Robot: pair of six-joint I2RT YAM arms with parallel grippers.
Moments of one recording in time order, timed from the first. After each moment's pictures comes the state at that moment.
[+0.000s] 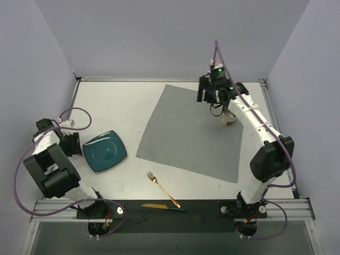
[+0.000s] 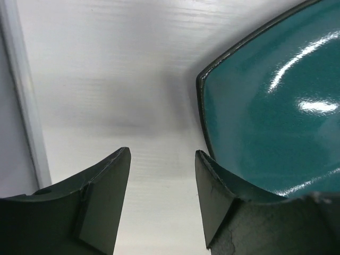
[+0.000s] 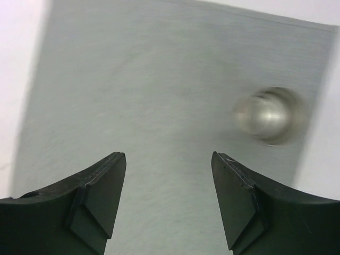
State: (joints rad) left arm 0.59 1.54 0.98 -0.69 0.22 0.43; right arm 0.27 1.72 1.65 -0.74 0.26 0.31
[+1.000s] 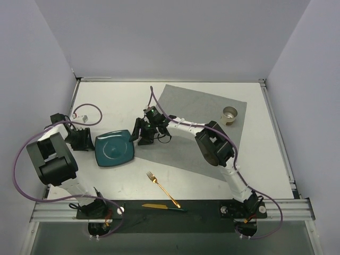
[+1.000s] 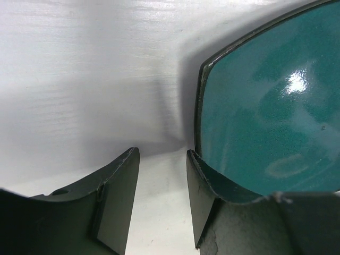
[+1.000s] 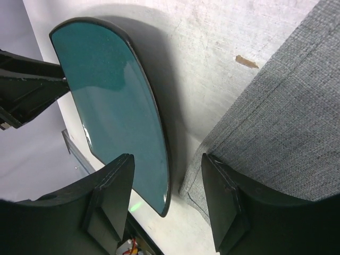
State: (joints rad) left arm 0.47 1.71 1.02 -0.64 0.37 0.37; right arm 0.82 2.32 1.69 -0.18 -0.40 0.94
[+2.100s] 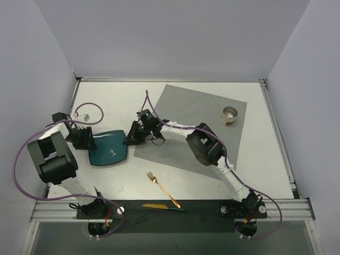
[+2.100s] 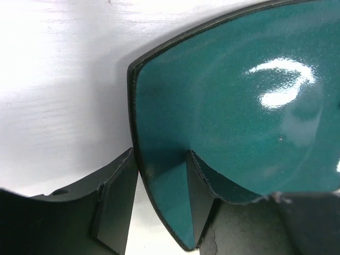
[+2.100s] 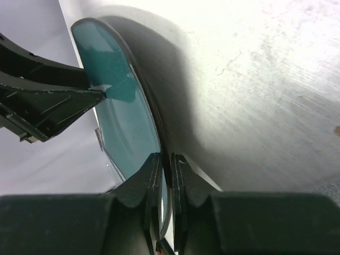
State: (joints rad) left arm 0.45 1.73 1.03 -0.65 0.41 0.36; right arm 0.86 2.47 1.81 -0.02 -0.49 1.10
